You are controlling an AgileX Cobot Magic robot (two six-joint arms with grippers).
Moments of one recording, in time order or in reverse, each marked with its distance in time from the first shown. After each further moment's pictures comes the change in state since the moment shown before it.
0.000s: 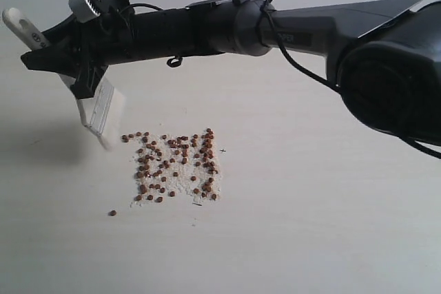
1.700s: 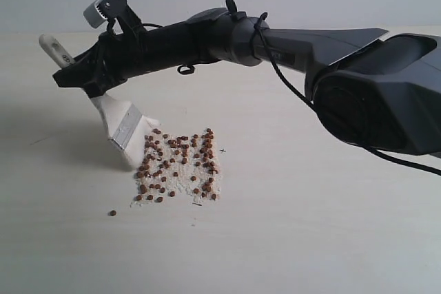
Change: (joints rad) left arm 0.000 0.000 0.000 0.000 0.000 0.000; right arm -0.037 0.151 -0.190 -0.214 -0.067 0.475
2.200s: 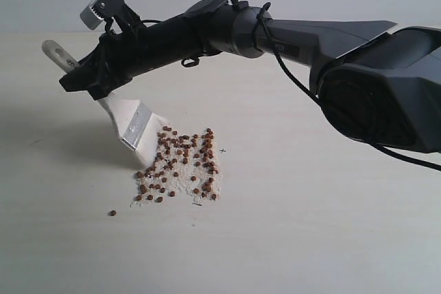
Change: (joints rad) left arm 0.000 0.000 0.000 0.000 0.000 0.000; right arm 0.000 -0.030 0.000 -0.149 -0.013 0.089
